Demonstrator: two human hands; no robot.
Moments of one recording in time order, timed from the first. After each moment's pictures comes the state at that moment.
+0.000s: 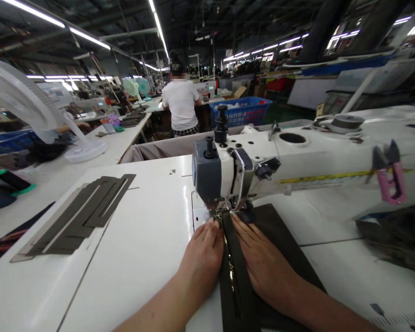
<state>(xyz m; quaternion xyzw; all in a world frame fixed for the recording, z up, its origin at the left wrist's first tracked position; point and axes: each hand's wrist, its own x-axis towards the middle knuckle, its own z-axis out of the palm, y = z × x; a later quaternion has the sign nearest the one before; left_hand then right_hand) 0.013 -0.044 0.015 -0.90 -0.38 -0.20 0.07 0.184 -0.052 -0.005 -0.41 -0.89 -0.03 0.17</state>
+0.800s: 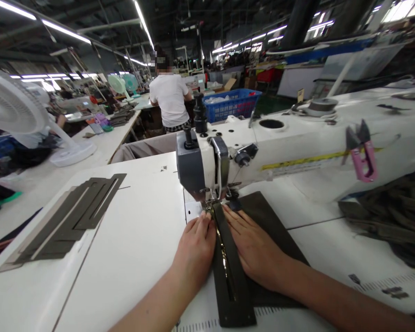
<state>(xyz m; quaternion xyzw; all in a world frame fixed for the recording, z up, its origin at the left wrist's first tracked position) 0.014 -0.044 0.014 -0.90 -0.38 -0.18 0.12 0.187 -0.050 0.001 -0.42 -0.89 0.01 0.17</state>
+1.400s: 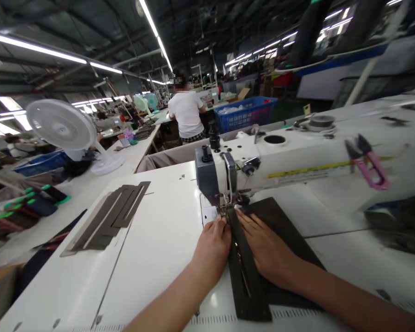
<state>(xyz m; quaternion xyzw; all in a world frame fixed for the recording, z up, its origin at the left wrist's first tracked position) 0.018 -0.044 0.019 -0.89 -0.42 -0.15 0.08 0.184 -0.043 -0.012 -0.40 -0.89 -0.03 0.20</state>
